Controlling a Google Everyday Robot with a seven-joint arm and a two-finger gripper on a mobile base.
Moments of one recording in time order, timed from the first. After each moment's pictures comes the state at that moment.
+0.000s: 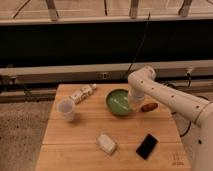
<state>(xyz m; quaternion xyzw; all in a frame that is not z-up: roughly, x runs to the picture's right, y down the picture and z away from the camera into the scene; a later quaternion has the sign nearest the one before) 0.174 0.099 0.854 -0.27 -0.15 -0.47 0.83</state>
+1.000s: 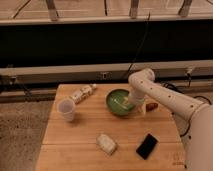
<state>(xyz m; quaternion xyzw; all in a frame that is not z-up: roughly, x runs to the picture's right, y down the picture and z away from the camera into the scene) 0.181 0.117 0.879 -0.30 -0.18 -0.43 0.83</state>
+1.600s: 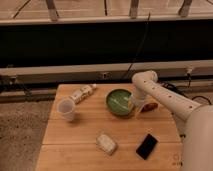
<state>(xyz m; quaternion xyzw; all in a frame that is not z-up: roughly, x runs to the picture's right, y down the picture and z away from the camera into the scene) 0.184 0.130 0.890 -0.32 -0.21 -0.40 0.83</state>
